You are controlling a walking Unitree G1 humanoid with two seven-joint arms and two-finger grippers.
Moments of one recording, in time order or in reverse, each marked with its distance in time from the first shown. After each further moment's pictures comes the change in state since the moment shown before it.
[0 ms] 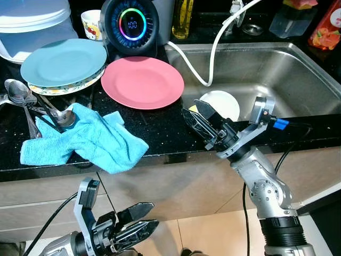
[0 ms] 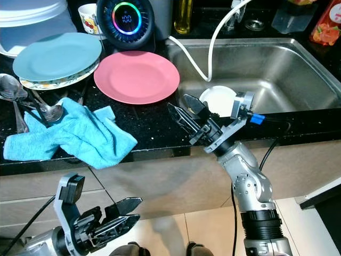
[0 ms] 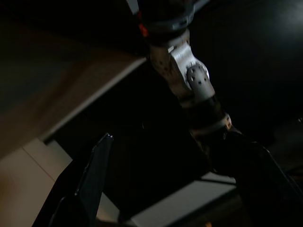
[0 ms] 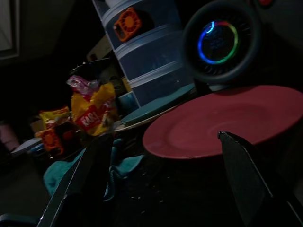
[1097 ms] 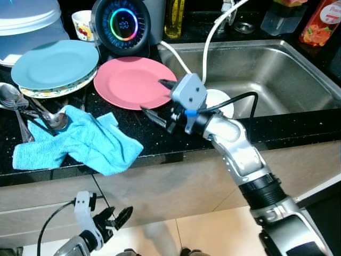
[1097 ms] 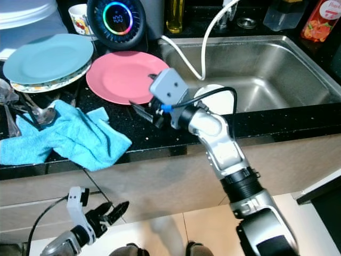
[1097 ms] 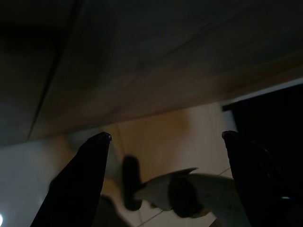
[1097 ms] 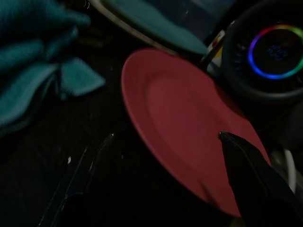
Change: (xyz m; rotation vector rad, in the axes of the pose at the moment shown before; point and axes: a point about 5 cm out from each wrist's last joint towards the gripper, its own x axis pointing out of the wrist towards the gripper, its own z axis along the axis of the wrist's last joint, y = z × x) left arm -0.068 0.118 -0.061 0.092 0.118 0.920; right arm 0.083 0.021 -0.016 -0.938 0.447 0.227
